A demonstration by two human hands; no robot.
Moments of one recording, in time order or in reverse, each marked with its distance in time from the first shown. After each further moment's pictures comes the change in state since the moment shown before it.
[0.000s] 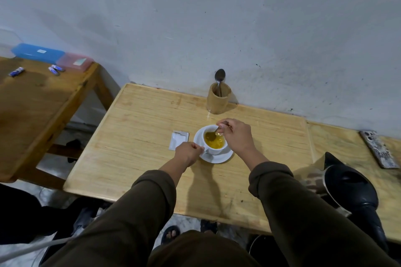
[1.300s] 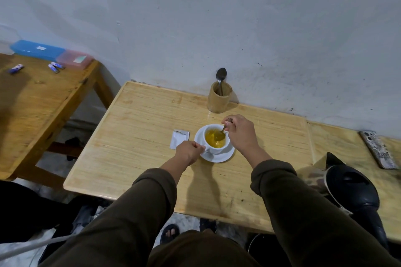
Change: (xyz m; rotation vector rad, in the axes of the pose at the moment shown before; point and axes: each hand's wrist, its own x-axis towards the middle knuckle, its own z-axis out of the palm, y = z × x) left_hand -0.002 0.002 -0.003 -0.002 -0.006 -0.019; right_hand 0.006 0.000 -0.003 -0.104 0.025 -0.001
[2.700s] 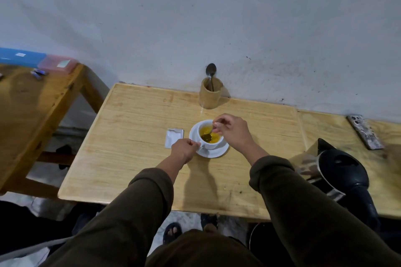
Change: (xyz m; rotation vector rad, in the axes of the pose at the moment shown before) left_hand 0.010 -0.008 0.004 0.055 -0.008 0.068; right_hand -0.015 0.004 -0.001 0.314 -0.073 0.071
